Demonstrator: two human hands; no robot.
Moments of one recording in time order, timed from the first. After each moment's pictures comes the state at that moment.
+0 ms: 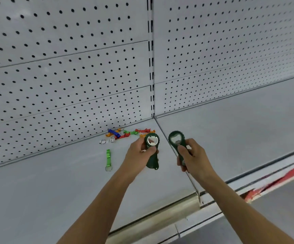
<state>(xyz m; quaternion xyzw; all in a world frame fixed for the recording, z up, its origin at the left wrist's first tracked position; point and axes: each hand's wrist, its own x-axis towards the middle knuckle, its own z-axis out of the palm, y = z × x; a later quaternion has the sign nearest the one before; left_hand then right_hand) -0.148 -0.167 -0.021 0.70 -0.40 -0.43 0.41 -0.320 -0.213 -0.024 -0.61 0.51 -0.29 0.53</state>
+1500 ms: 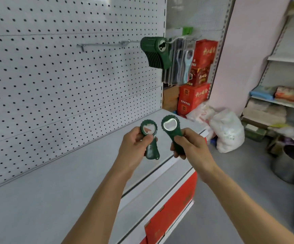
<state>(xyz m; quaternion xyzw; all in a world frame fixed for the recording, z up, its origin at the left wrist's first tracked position) -0.852 -0.567 0.080 0.52 -0.54 -0.43 0.50 -1.022 -0.559 0.076 -0.56 0.48 -0.51 0.44</state>
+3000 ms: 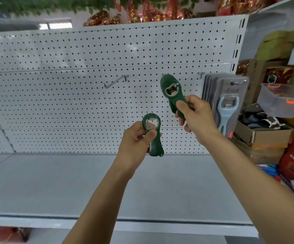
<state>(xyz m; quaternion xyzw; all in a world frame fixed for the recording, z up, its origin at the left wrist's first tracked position) -0.989 -0.698 0.163 0.65 -0.35 -0.16 0.66 -1.080 -0.847 0.200 -0.71 0.21 -0.44 0.52</state>
